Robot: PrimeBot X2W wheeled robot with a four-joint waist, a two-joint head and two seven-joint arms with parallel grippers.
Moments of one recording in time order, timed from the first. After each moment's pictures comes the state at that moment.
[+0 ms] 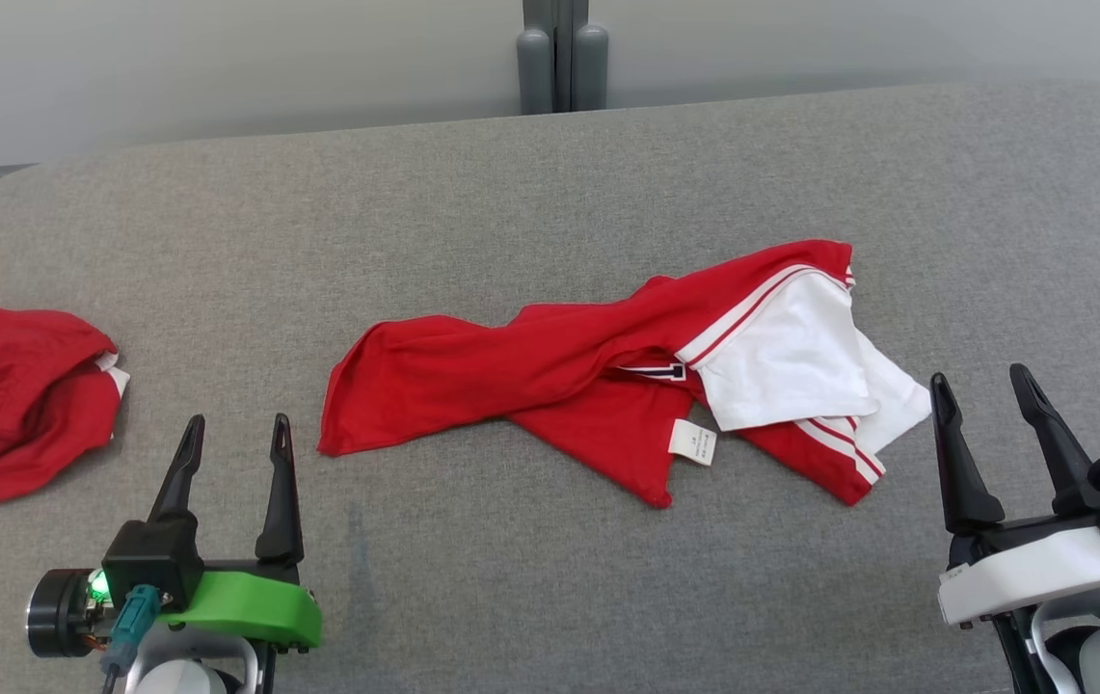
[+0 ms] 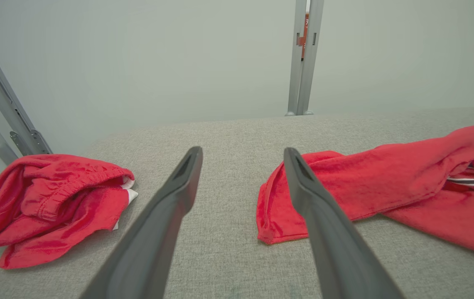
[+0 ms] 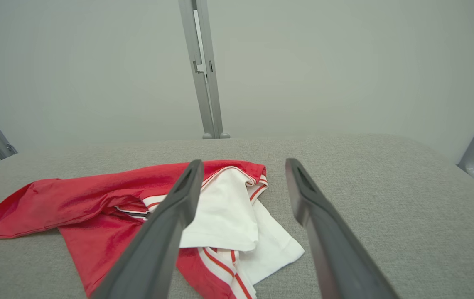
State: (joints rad) left arm -0.09 0.20 -0.19 0.18 -0.25 0.08 -0.25; right arm 0.04 -0.15 -0.04 -0.10 0.22 0.13 -0.11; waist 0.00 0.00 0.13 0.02
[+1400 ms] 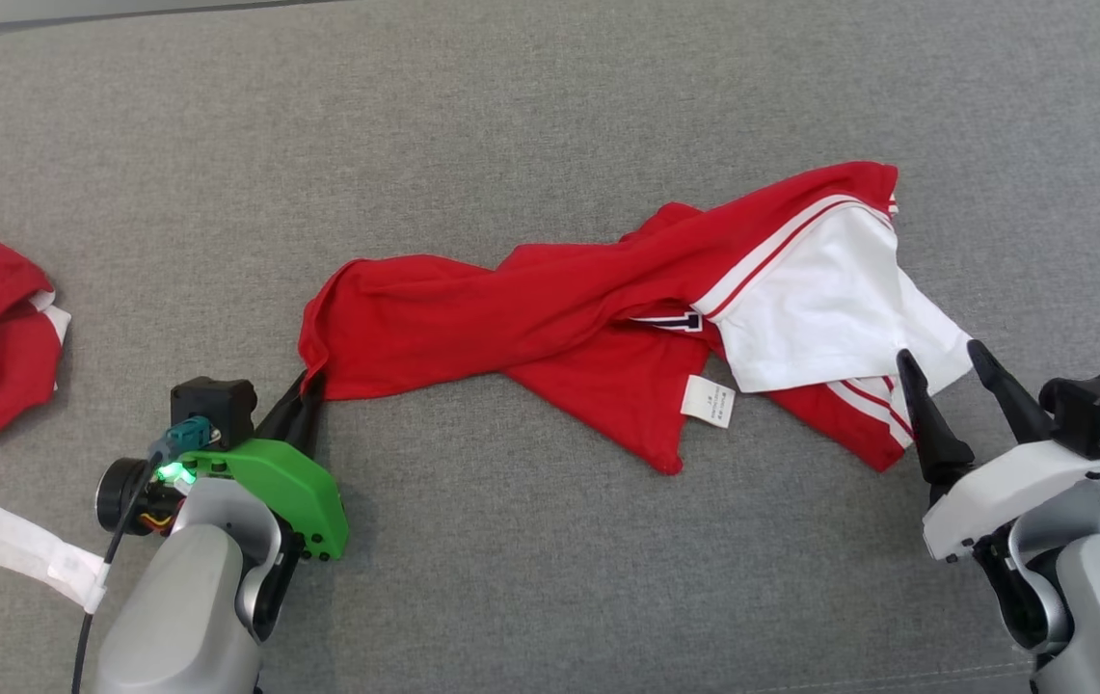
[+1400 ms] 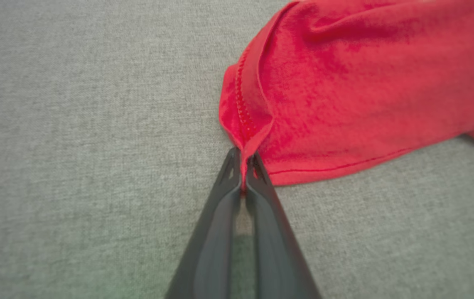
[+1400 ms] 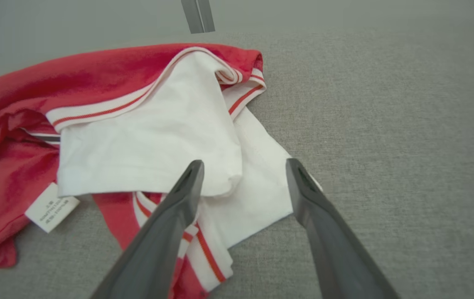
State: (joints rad) left arm -0.46 0.18 -0.32 0.68 -0.40 -0.12 -0.07; right arm -0.18 -0.27 0.07 0.22 0.36 0.13 -0.05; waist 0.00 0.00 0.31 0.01
